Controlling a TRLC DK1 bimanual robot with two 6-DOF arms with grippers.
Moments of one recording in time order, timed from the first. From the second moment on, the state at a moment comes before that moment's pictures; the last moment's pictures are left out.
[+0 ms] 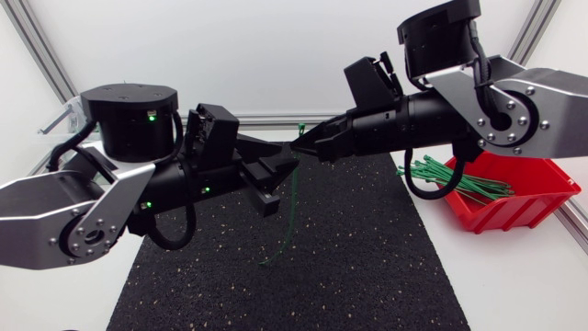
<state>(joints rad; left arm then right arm) -0.65 1.35 0.73 0.33 0.27 0.06 0.52 1.41 1.05 -0.22 -0.54 0.05</state>
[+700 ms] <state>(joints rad) -0.66 1.36 0.74 0.33 0.27 0.05 0.54 1.41 1.05 -0.22 -0.54 0.06</state>
